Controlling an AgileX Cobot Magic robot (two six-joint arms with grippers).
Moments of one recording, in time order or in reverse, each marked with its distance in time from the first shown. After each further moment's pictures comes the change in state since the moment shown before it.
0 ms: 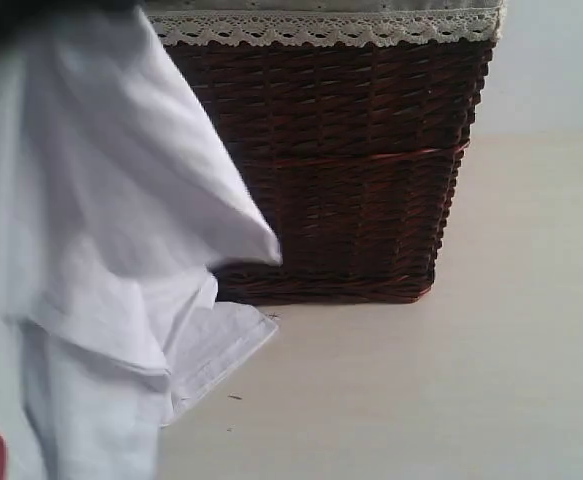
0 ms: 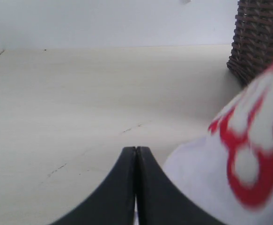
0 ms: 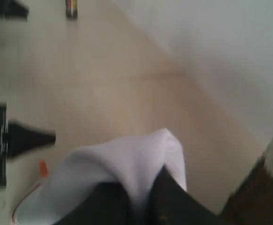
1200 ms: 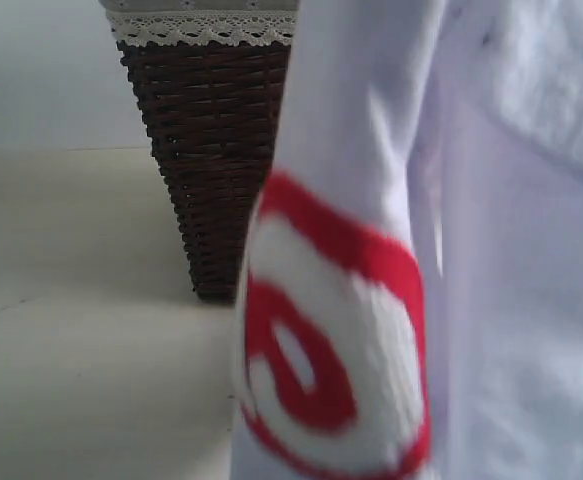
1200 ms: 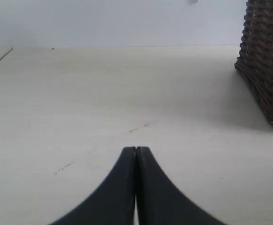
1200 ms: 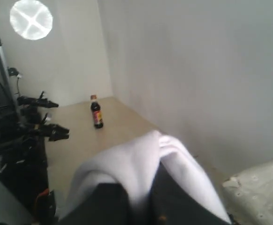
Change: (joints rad) left arm 0.021 0.000 0.000 0.000 0.000 0.000; right arm -0.689 -0.370 -0.011 0.896 0.485 -0.356
